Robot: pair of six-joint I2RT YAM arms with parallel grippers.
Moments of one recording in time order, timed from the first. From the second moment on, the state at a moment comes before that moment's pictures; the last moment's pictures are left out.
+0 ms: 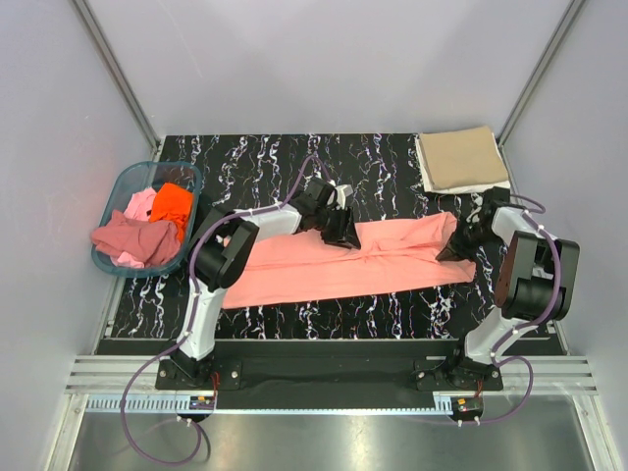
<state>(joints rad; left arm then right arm) -0.63 2.16 1.44 -0.15 0.55 -0.52 -0.25 1.70 1.04 -0.68 -0.40 0.32</state>
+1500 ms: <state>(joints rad) -0.72 2.14 1.59 -0.30 0.55 -0.51 -0.25 1.70 1.04 -0.61 -0.29 0.56</state>
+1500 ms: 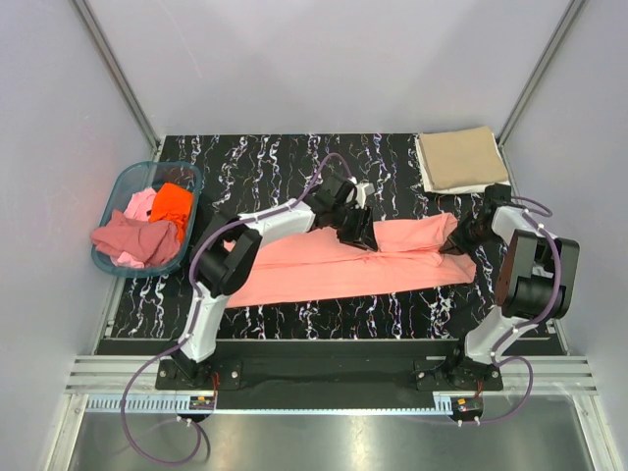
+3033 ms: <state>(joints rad) -0.77 2.25 1.77 -0.30 0.55 -0.47 -0.17 1.60 0.91 -0.62 -0.21 0.69</state>
